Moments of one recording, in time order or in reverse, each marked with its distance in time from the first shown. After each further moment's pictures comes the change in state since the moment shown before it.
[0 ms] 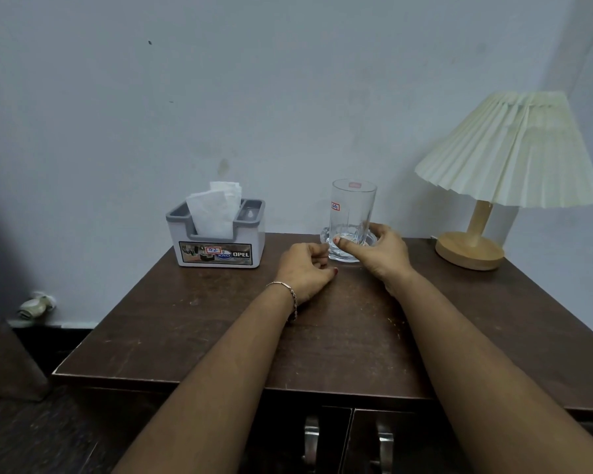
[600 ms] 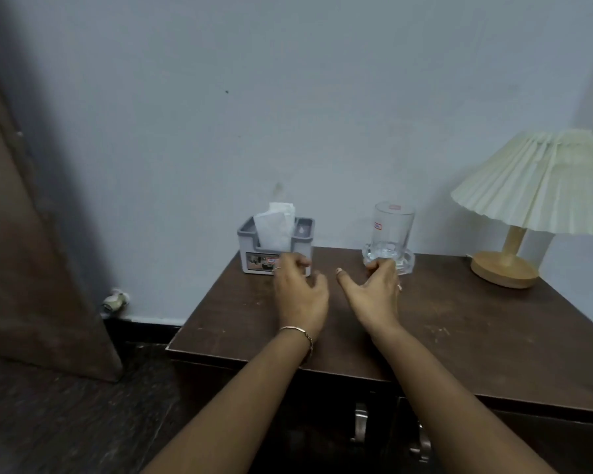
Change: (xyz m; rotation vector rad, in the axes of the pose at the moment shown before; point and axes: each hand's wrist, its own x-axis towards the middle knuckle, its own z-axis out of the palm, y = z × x) left_hand -0.081 0.008 -0.054 -0.052 0.635 0.100; right_hand -0.097 -0.047 0.053 0.003 0.108 -0.060
